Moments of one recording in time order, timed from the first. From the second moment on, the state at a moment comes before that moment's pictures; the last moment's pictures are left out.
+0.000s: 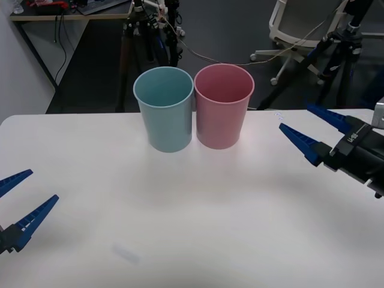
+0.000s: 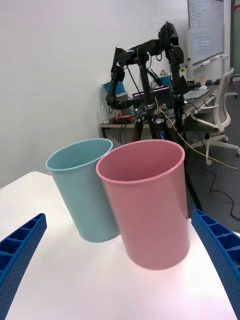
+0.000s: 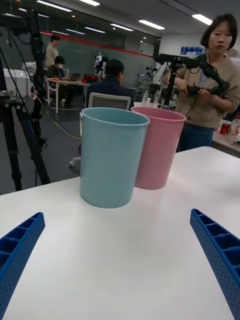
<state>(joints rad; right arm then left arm) 0.12 -1.05 0.19 -1.91 0.26 -0.41 0.23 0.35 0.40 0.52 -1.66 -0.96 -1.22 0.00</state>
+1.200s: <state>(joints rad) 0.53 -0.72 -0.18 -1.95 0.77 -0.61 -0.03 0.35 0.40 0.52 -1.66 -0.96 -1.22 0.00</state>
